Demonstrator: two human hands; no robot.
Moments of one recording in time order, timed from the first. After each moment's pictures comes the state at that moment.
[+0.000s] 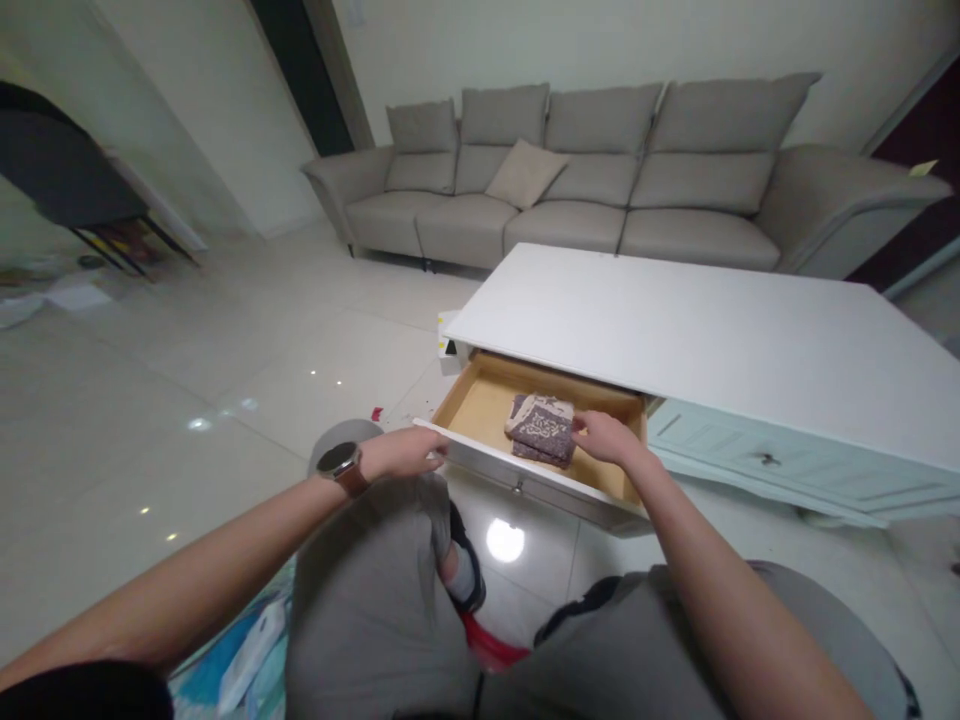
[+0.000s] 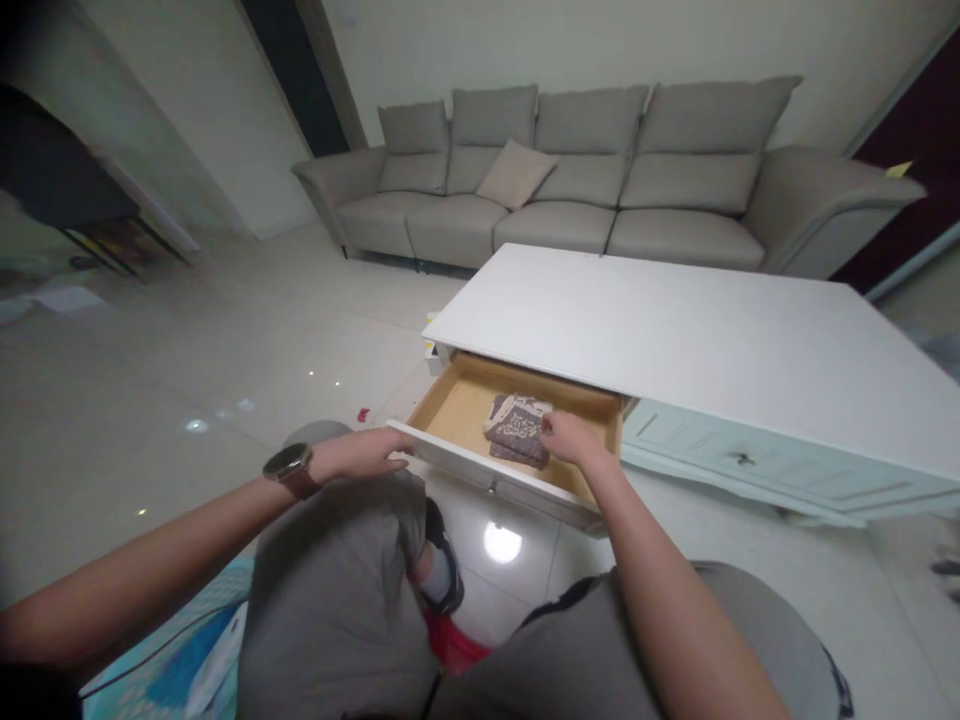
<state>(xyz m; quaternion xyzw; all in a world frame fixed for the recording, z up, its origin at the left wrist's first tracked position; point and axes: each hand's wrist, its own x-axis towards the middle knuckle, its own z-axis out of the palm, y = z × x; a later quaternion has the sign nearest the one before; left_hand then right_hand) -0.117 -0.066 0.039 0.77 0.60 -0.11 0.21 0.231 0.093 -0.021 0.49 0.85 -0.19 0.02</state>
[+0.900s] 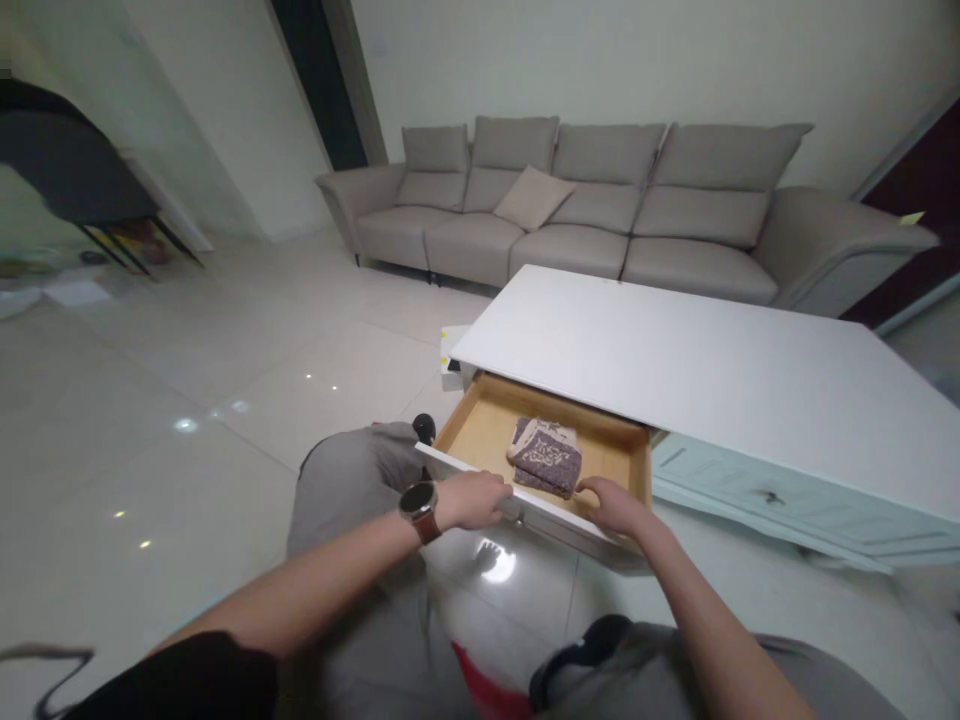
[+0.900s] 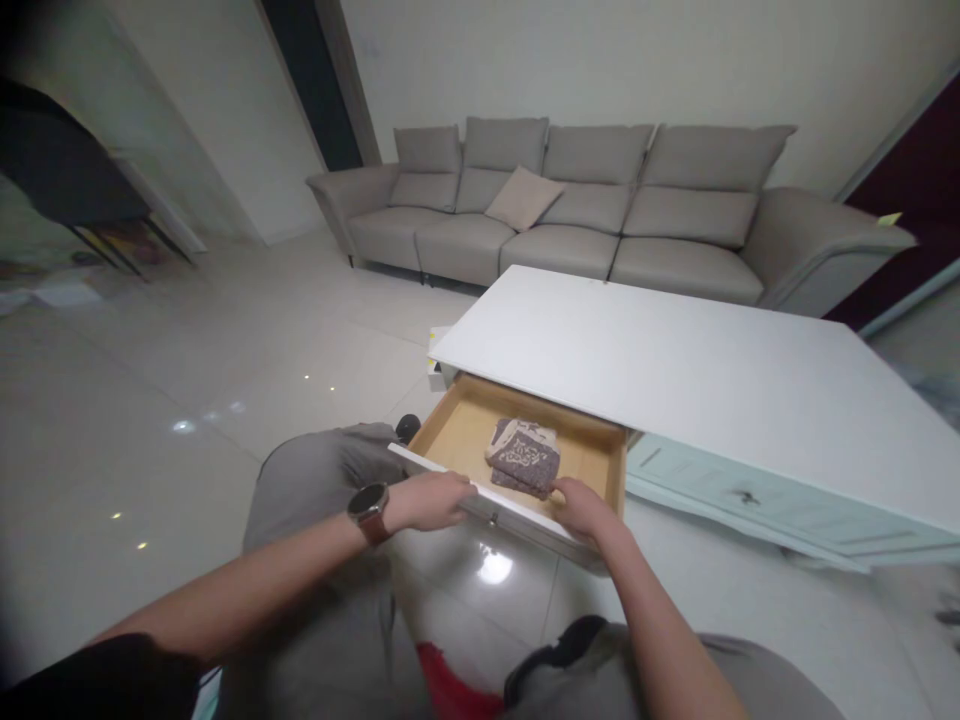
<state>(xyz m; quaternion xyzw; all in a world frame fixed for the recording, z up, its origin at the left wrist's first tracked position) -0.035 -0.045 0.024 0.82 0.52 -0.11 0.22 0.264 0.072 -0.088 0.45 0.85 -0.29 0.04</state>
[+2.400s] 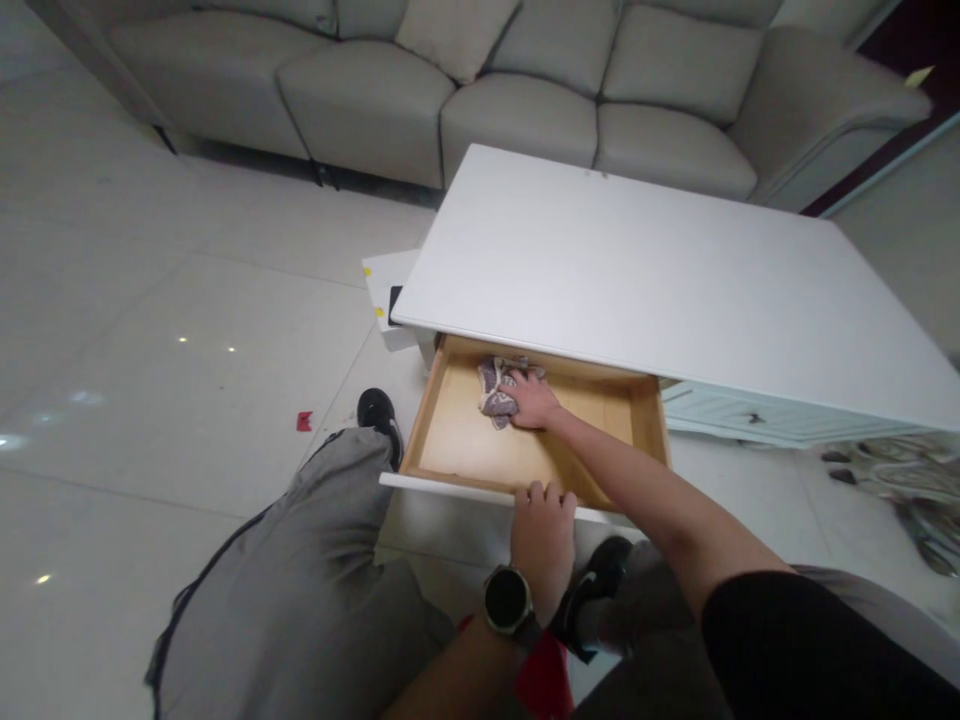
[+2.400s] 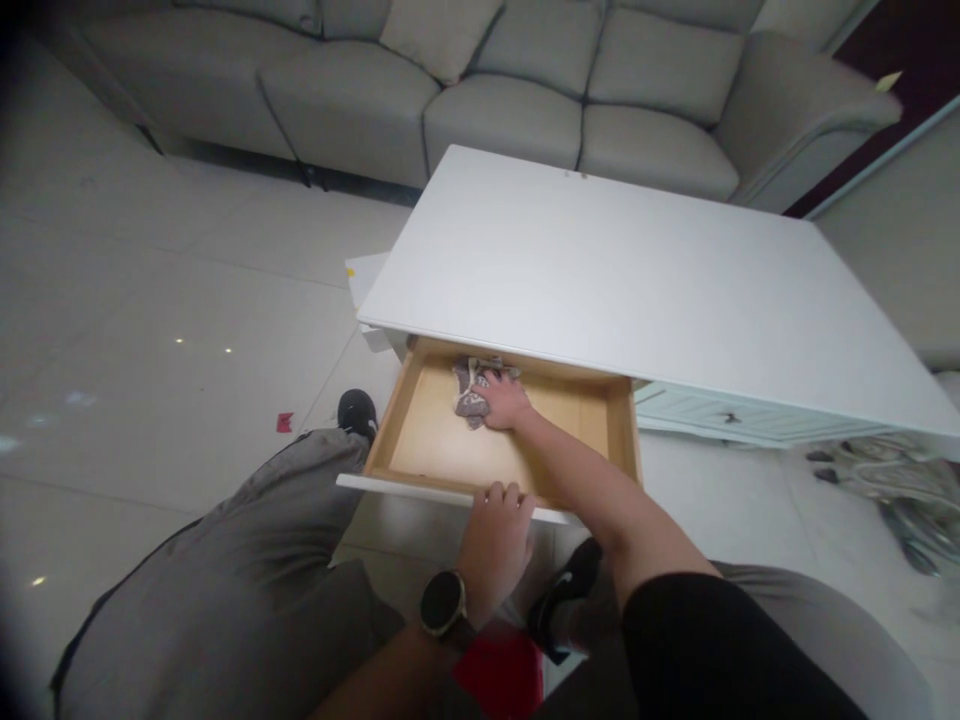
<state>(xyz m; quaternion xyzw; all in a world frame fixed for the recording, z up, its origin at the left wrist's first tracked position) 0.021 -0.026 -0.056 0.76 0.57 0.00 0.32 0.077 0.193 -0.142 0.43 0.88 -0.13 0.16</state>
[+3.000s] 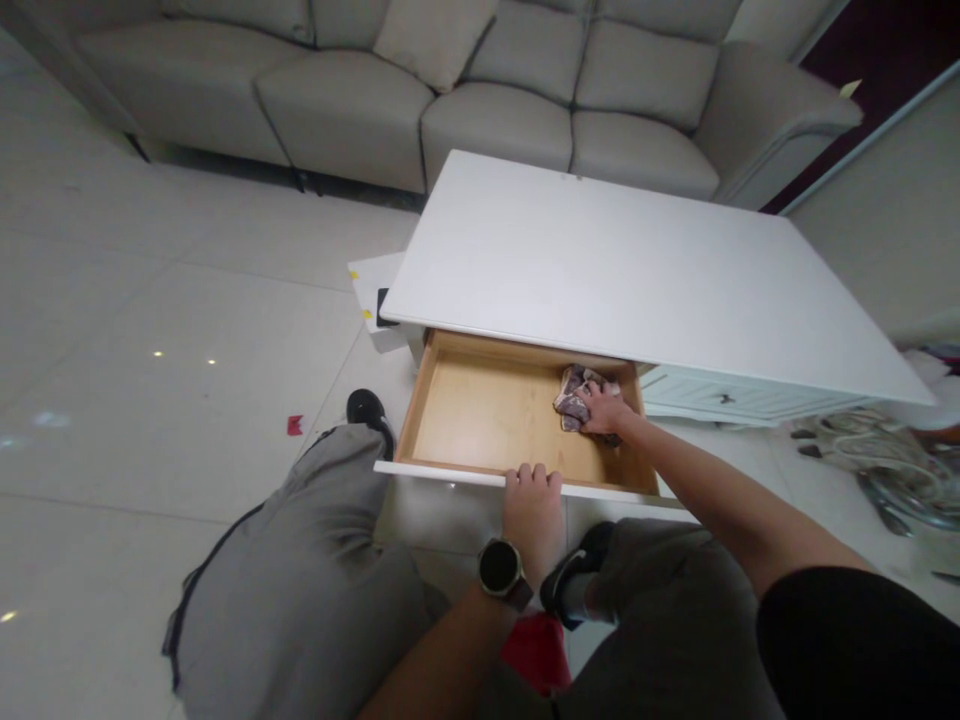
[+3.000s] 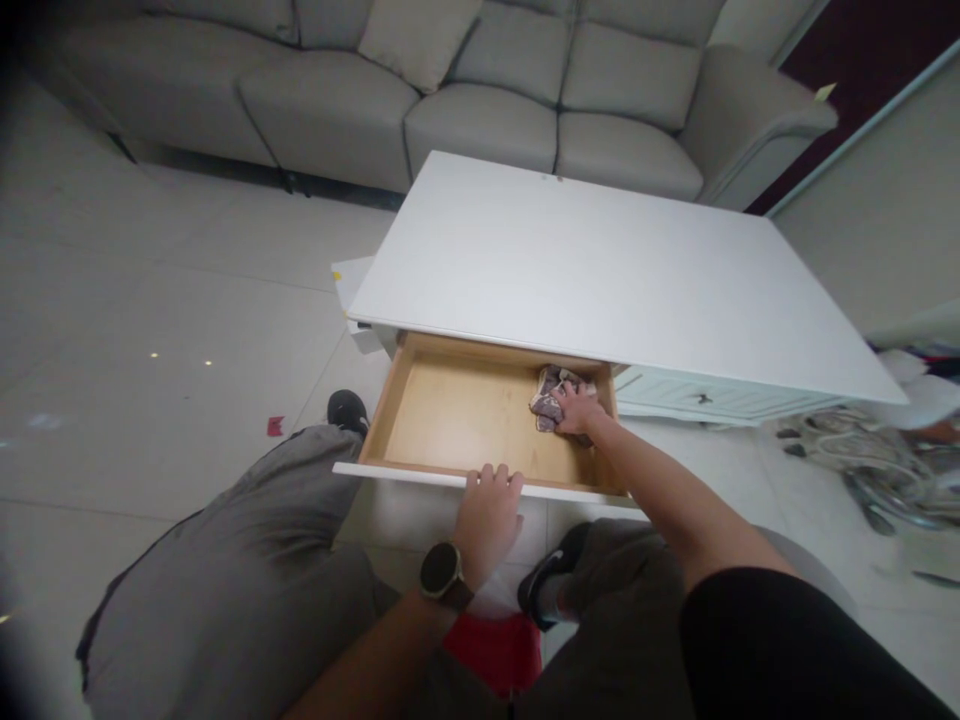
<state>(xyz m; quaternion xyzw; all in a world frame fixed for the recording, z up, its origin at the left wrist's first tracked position) 0.023 -0.032 -0.047 0.77 0.58 0.01 0.26 0.256 0.172 -0.153 0.55 0.78 -0.08 0.28</state>
